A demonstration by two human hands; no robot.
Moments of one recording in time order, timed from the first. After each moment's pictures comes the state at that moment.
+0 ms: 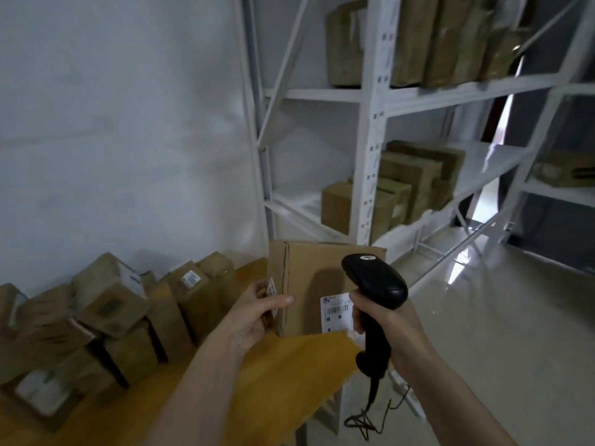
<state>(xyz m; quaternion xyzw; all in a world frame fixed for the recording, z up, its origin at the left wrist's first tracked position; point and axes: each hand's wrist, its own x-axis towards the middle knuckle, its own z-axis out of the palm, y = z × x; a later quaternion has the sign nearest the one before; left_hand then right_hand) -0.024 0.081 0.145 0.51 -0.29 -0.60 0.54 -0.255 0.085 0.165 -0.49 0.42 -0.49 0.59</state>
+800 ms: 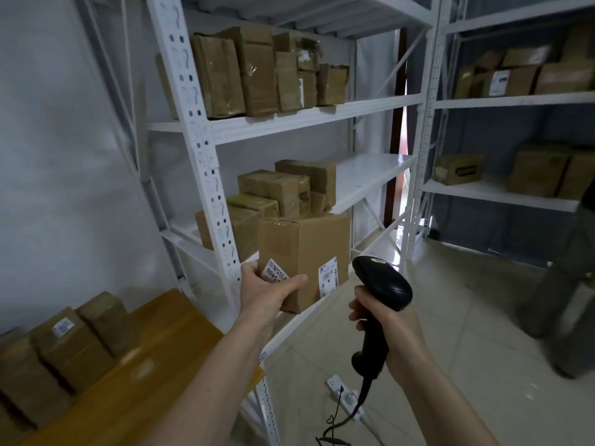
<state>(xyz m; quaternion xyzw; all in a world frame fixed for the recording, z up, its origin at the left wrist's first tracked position) -0.333 0.034 0.184 0.56 -0.41 -0.43 0.58 -0.526 0.081 0.160 -0.38 0.43 -0.63 0.53</state>
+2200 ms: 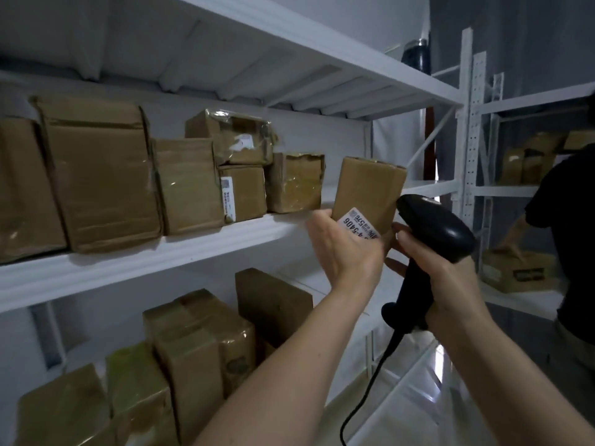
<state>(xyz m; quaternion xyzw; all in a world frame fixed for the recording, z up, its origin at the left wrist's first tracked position) -0.601 -0.394 0.371 0.50 -0.52 -0.09 0.69 -0.702 -0.354 0.353 -0.50 0.22 -0.72 0.43</state>
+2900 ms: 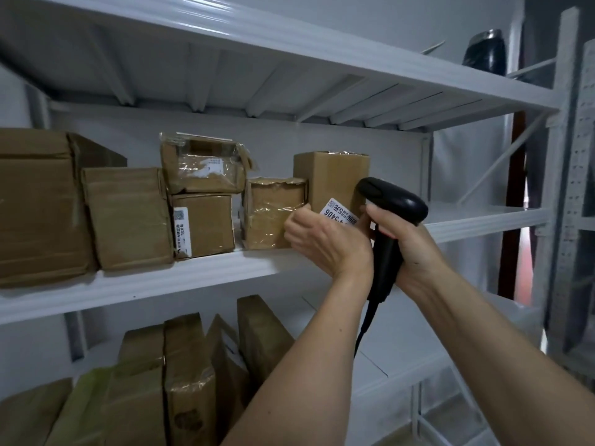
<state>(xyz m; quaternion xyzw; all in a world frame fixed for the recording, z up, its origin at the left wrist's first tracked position) -0.646 -0.542 0.425 0.59 -0.25 0.15 0.76 -0.721 -0.539 0.426 -0.51 0.12 -0.58 0.63</state>
